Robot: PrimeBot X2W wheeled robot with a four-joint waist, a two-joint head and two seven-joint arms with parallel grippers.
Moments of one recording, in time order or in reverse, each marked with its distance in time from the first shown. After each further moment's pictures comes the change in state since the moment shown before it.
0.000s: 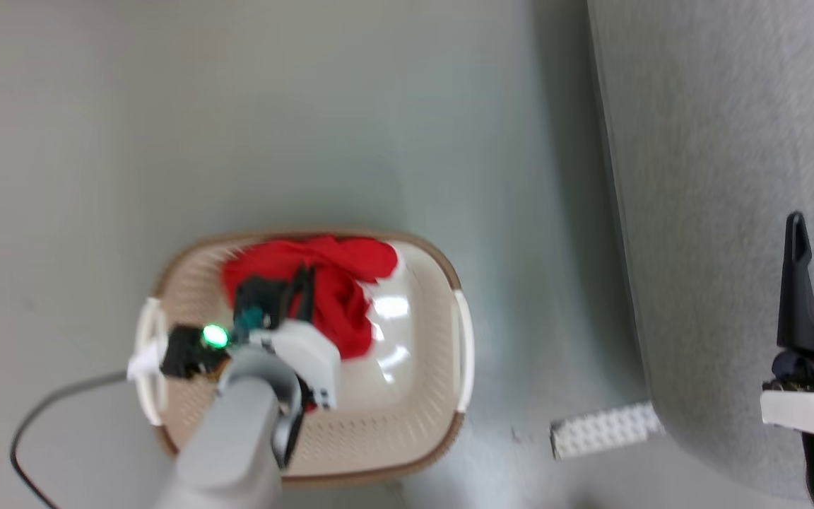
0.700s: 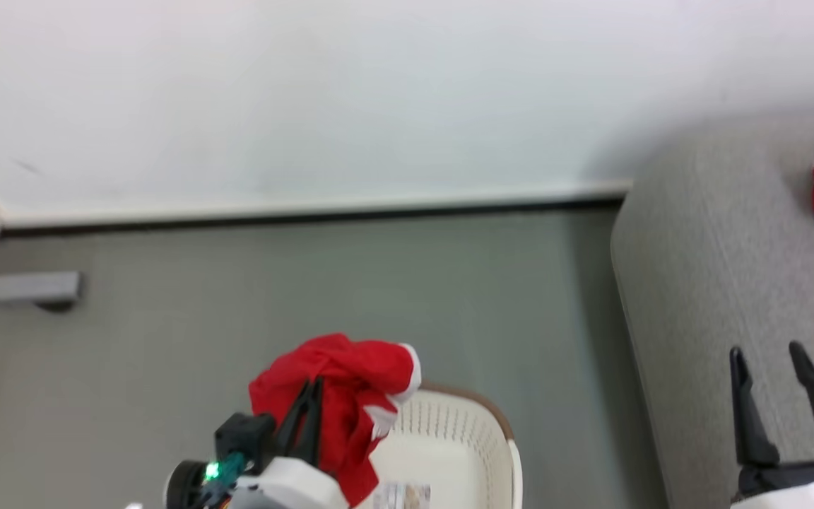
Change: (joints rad) left arm 0.447 0.023 0.005 -0.444 -0.107 0.043 -0.001; right arm 0.188 -0.002 0.035 0.130 -0.055 0.000 0.000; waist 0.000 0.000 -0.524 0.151
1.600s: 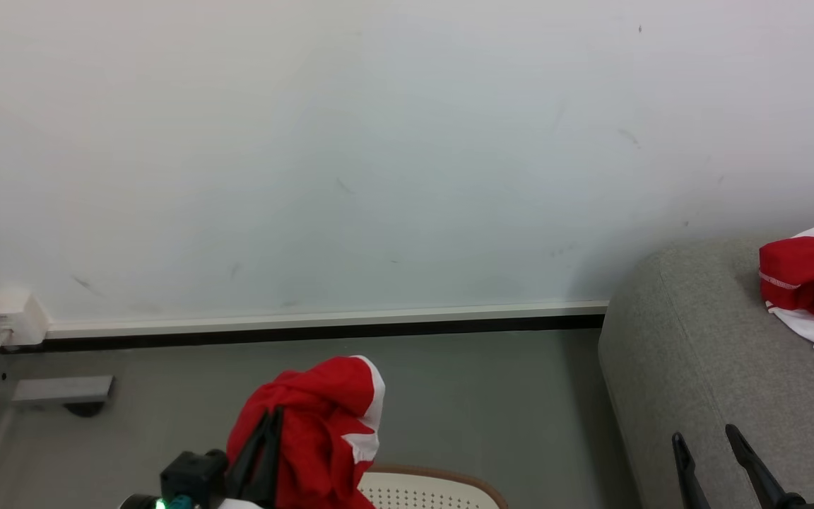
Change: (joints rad) left arm 0.190 0.137 0.028 -0.274 -0.023 0.018 0.066; right arm 0.128 0.025 0.094 0.072 -0.021 0.000 0.000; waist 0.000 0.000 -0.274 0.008
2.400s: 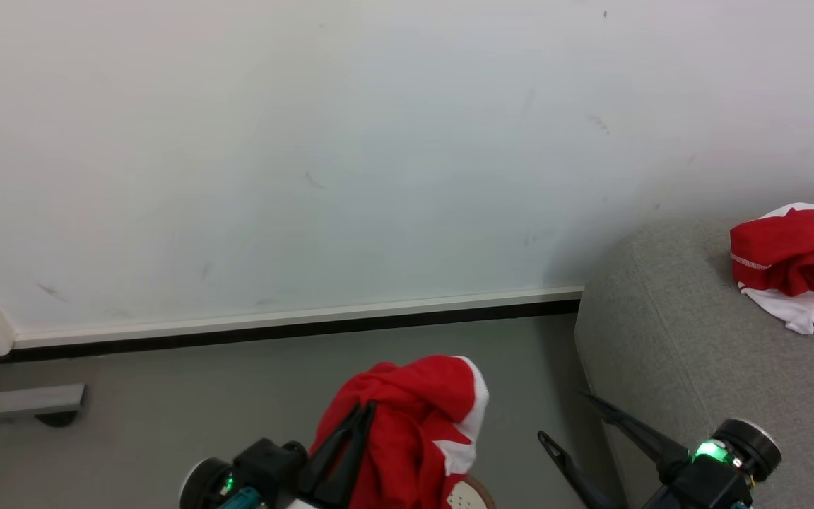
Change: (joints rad) left arm -0.018 0.018 -0.139 -0.194 0.018 -0.073 0.110; right arm -0.239 -0.272 0.550 -0.120 0.139 0.000 0.031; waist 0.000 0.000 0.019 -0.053
